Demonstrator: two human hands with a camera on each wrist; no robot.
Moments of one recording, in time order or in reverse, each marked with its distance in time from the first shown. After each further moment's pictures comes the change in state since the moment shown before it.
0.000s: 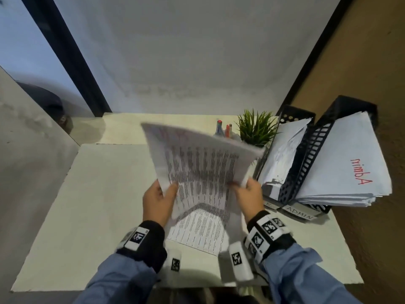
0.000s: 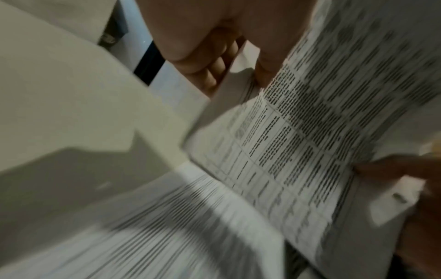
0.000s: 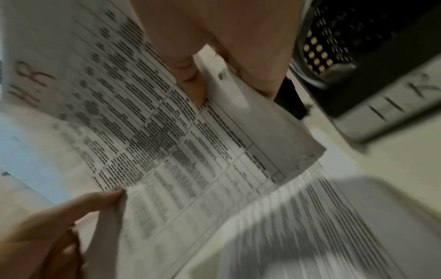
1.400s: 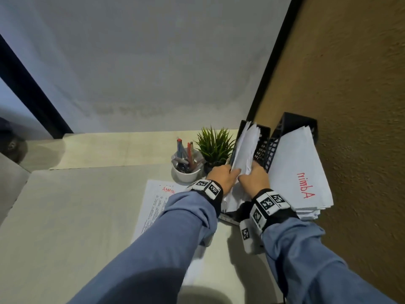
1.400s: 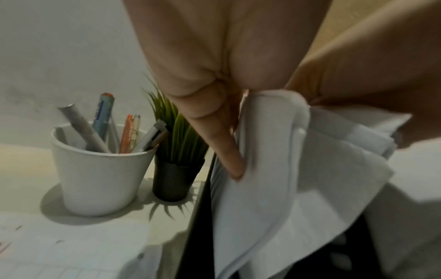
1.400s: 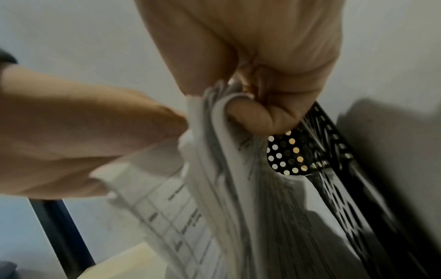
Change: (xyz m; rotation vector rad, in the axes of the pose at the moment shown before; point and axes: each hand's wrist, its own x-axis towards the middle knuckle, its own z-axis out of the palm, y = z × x) left_hand 0.031 0.086 0.242 0.739 -0.687 0.272; right_hand 0.099 -0.032 -0.120 -0.556 0.181 -0.050
